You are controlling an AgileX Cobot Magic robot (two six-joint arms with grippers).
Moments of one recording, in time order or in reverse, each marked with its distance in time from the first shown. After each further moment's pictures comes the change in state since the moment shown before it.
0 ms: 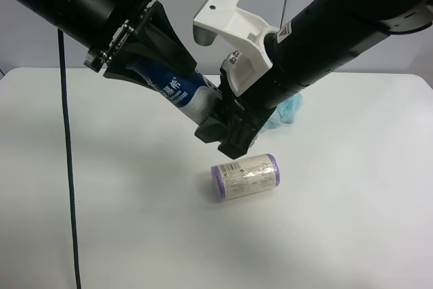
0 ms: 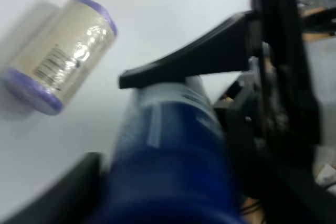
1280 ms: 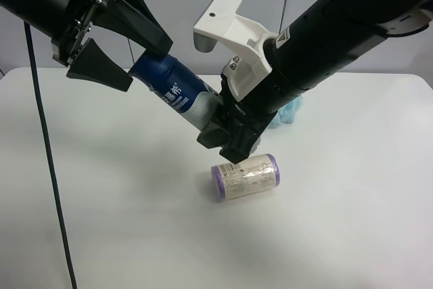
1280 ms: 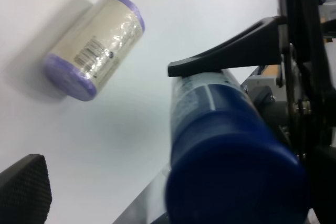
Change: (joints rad) left arm 0.161 -0.008 -0.005 0.006 0.104 0.033; right arm 0.000 0.006 0.001 0.000 0.011 0.008
